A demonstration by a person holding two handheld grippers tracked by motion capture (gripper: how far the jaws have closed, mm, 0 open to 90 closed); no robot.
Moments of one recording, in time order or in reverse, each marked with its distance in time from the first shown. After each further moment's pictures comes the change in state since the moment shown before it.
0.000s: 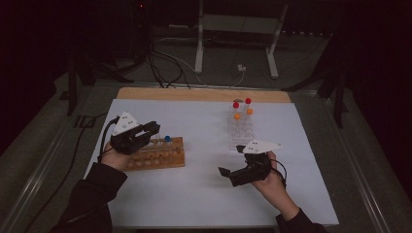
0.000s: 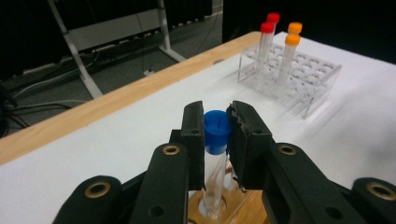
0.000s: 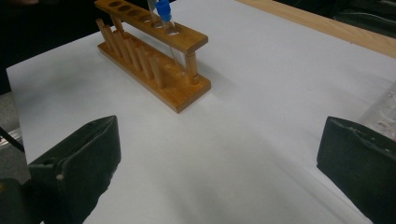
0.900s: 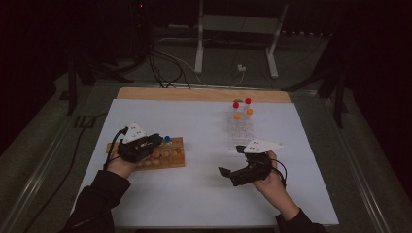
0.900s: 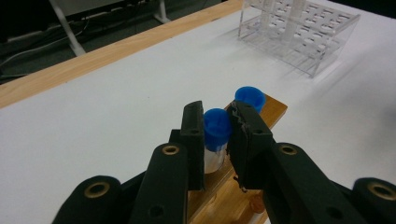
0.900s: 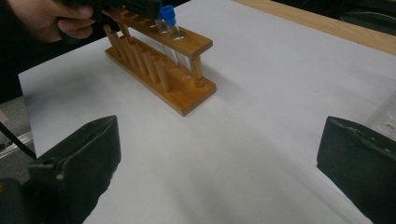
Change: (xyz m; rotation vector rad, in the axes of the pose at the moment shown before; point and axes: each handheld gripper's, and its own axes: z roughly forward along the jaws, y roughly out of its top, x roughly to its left) left arm -0.004 -0.032 0.020 0.103 -0.015 -0.022; right arm -0.001 0.001 -0.002 -0.014 0.022 0.016
